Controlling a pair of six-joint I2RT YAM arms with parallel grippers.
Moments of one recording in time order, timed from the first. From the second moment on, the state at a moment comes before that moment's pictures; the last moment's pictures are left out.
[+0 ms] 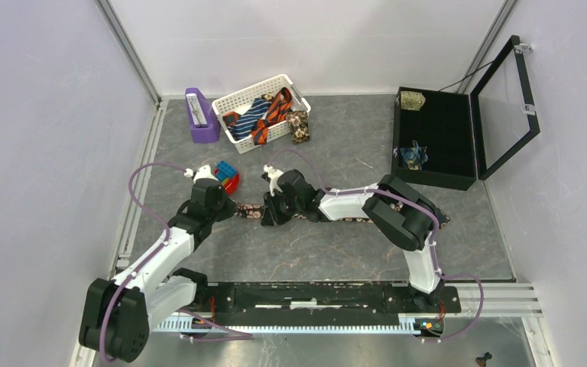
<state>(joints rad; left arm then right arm) -0.28 0.98 0.43 -0.16 -0.13 -0.59 0.93 2.03 1.14 0.21 -0.33 0.50</state>
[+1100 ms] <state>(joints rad) -0.29 0.98 0.43 -0.17 -0.14 -0.58 0.91 1.98 1.17 0.13 -0.23 0.40</state>
